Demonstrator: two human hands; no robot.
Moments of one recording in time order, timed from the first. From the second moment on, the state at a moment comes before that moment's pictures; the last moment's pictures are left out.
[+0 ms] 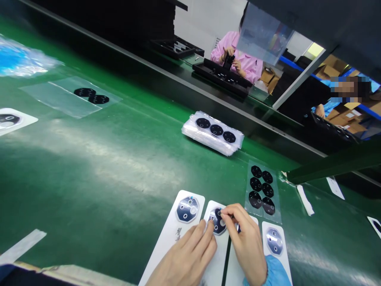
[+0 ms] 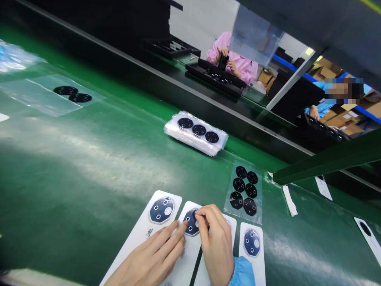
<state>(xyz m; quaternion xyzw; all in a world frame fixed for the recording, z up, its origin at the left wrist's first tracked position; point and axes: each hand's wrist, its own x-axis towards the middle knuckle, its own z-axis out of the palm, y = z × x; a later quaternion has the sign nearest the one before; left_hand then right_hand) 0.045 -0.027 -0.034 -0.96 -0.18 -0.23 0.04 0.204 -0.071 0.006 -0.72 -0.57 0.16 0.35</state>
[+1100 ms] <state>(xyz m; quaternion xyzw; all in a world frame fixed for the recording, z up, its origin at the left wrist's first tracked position) 0.048 -0.030 -0.037 -0.95 -0.19 -0.23 0.03 0.191 -0.068 0.004 -0.73 -0.64 0.00 0.23</state>
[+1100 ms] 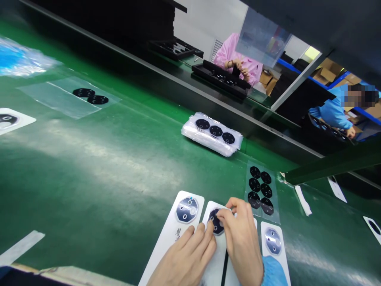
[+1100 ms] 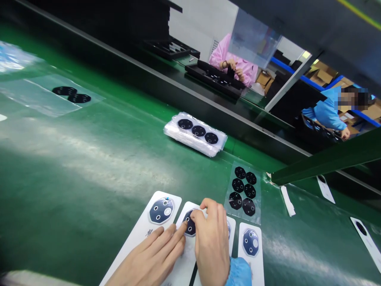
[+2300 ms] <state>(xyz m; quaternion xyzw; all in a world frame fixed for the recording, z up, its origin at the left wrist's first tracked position) 0.046 -0.025 -0.029 -0.95 -0.18 -0.26 0.00 0.211 -0.091 0.004 -0.70 -0.36 0.33 0.53</state>
